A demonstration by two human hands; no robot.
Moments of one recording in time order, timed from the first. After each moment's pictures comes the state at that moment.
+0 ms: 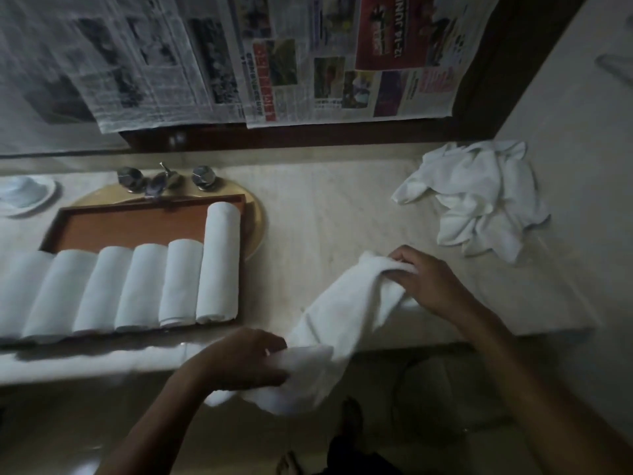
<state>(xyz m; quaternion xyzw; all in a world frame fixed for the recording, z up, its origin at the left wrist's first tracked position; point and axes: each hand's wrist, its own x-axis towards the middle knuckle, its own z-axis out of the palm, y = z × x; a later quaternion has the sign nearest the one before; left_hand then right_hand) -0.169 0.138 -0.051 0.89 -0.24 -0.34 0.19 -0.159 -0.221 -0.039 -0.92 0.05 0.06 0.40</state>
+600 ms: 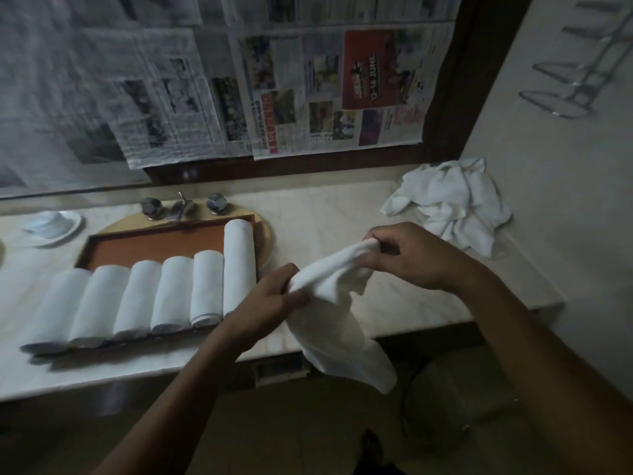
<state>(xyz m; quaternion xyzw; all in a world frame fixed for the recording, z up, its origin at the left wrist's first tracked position) -0.202 0.139 0.027 0.82 -0.20 -0.19 0.51 -0.233 -0.129 0.092 -0.91 -0.10 0.04 0.39</state>
